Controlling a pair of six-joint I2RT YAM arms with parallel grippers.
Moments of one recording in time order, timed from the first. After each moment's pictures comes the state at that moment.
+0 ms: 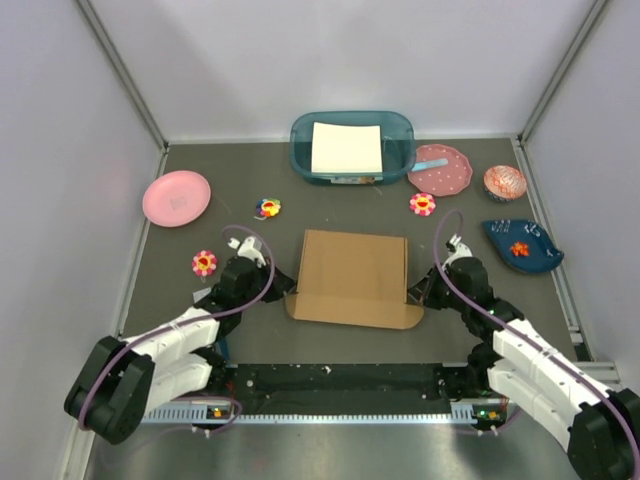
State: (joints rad) left arm -0.49 1.05 0.25 0.29 0.16 -0.79; right arm 0.41 0.76 0.27 -0.15 -0.16 0.70
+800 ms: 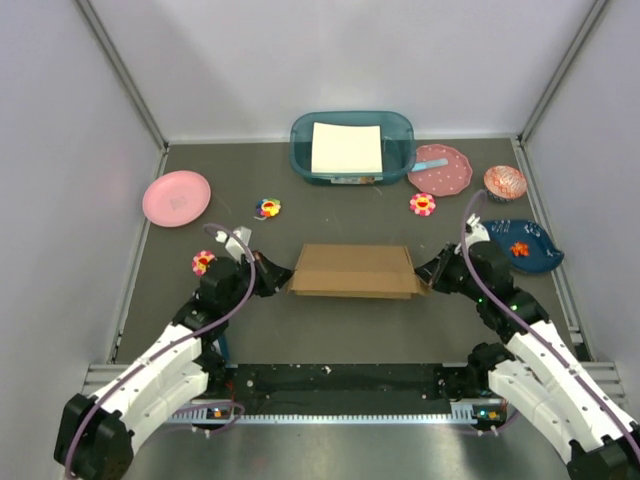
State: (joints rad) left arm -0.47 0.73 0.30 0.12 0.24 -0.80; right arm 0.40 0.63 0.51 -0.39 -0.15 0.70
